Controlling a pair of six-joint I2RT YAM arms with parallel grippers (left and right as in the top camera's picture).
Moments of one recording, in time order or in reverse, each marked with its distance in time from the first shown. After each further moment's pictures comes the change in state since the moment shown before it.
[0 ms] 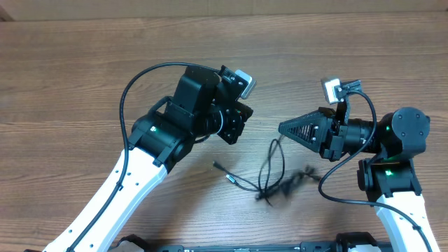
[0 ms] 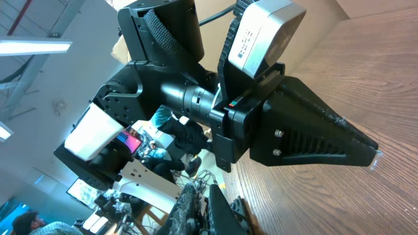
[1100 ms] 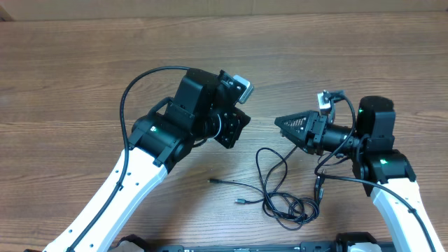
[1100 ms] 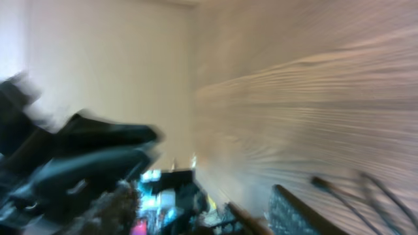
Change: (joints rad) left arm 0.000 0.000 0.000 -0.079 -0.019 0.003; right arm -0.001 0.093 0.011 -0.754 0.377 -0.153
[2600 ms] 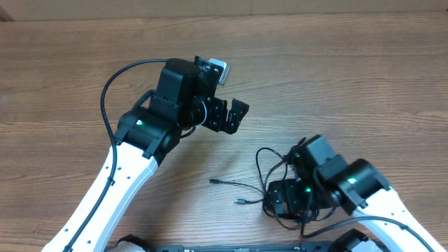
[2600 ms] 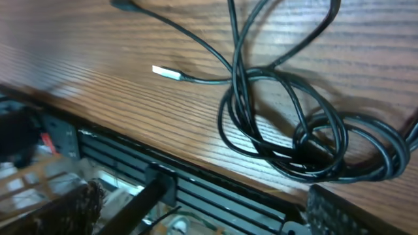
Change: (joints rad) left arm 0.106 0.000 0.000 0.053 -0.048 -0.091; right arm 0.535 -0.032 0.114 -0.849 0.658 -0.355
